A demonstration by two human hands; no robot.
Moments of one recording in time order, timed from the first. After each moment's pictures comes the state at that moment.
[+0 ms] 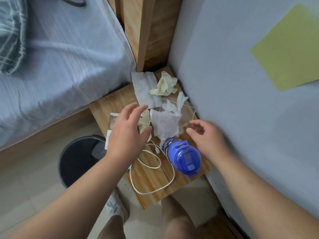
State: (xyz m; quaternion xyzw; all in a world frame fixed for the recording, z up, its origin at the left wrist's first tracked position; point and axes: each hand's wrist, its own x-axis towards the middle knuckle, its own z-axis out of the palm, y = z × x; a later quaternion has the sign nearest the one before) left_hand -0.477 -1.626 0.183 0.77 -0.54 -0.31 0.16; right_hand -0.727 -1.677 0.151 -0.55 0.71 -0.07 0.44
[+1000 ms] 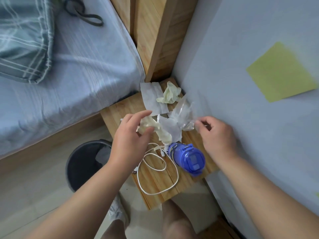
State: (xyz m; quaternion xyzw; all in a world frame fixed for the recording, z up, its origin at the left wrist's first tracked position) left_hand -0.461 -1.620 0.234 0.75 -0.46 -0.38 0.29; right_hand -0.703 -1.690 0.213 -0.63 0.71 -0.12 0.28
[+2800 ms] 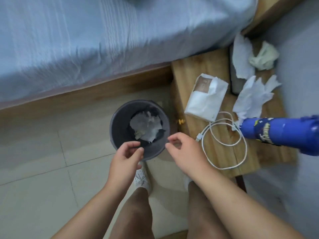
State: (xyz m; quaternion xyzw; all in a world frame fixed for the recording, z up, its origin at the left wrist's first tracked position) left_hand -0.324 -1.360 0.120 0.79 -0.03 -0.50 0.36; right_hand -0.481 -1.486 0.127 -0.61 0.59 0.08 0.52
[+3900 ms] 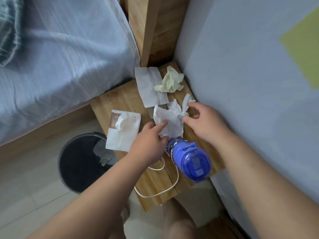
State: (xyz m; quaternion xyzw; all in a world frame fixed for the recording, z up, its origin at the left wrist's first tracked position) left_hand -0.511 -1.629 0.141 0.73 -0.48 -0.49 0.04; right_hand -0.692 -1.727 0.151 -0.62 0.66 0.01 0.42
